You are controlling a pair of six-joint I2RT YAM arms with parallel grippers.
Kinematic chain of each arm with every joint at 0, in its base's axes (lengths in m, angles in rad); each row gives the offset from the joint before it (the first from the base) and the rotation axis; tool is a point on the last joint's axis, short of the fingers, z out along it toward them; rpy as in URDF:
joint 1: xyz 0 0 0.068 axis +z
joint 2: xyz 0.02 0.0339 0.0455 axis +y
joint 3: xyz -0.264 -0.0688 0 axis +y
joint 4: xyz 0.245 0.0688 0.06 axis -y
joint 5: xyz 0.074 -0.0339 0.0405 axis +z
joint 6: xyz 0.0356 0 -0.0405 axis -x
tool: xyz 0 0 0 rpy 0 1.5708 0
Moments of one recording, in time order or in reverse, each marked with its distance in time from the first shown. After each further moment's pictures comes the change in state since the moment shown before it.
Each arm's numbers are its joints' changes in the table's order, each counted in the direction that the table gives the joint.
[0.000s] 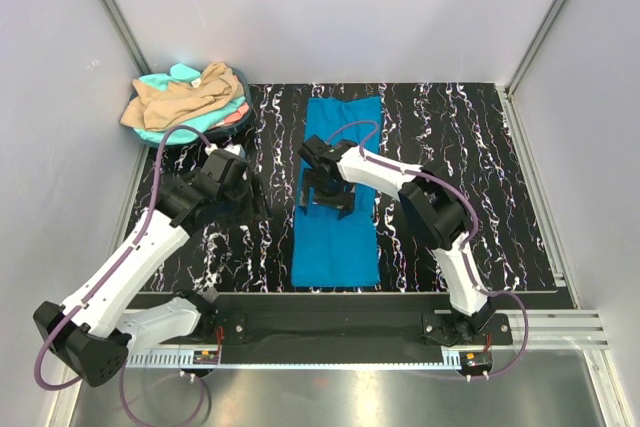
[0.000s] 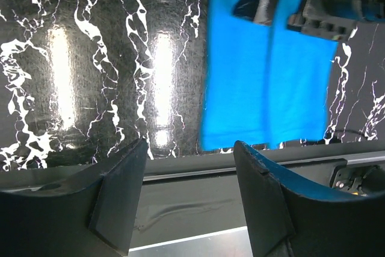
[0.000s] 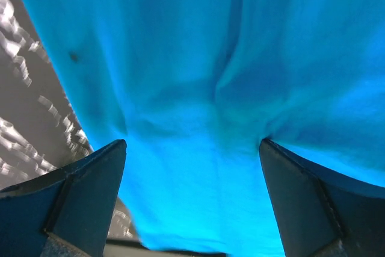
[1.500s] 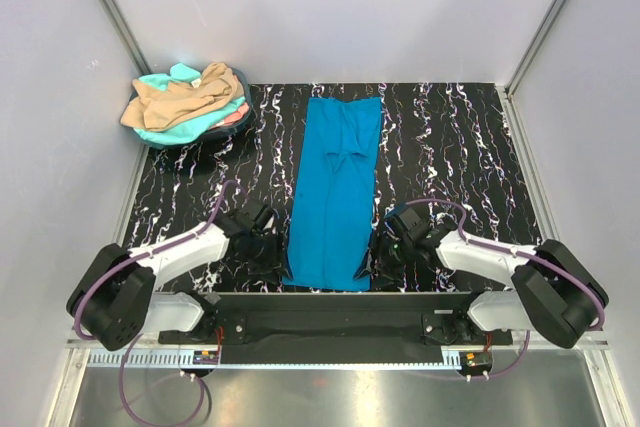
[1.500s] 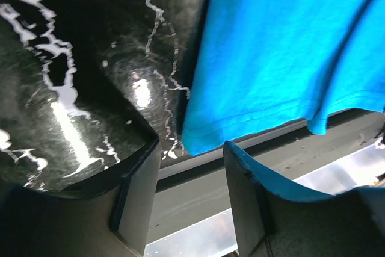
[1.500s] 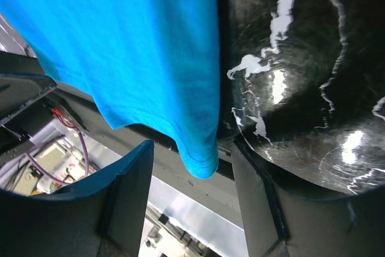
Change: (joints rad) left arm -0.053 0.213 0.551 0.472 -0.393 0.043; right arm -0.067 -0.894 1.241 0.594 0.447 -0.183
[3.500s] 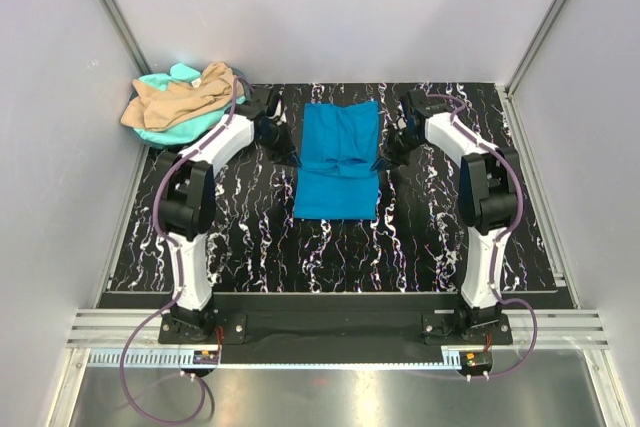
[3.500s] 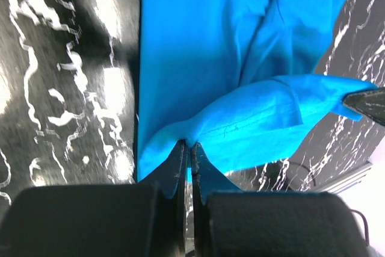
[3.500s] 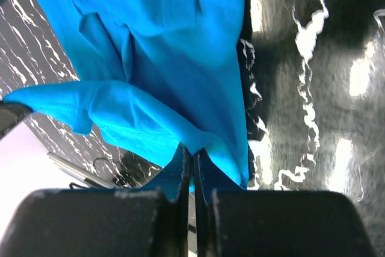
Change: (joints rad) left arm 0.295 0.746 -1.082 -0.172 -0.015 -0.169; right arm -0.463 0.763 -1.137 -0.472 -0.003 0.454
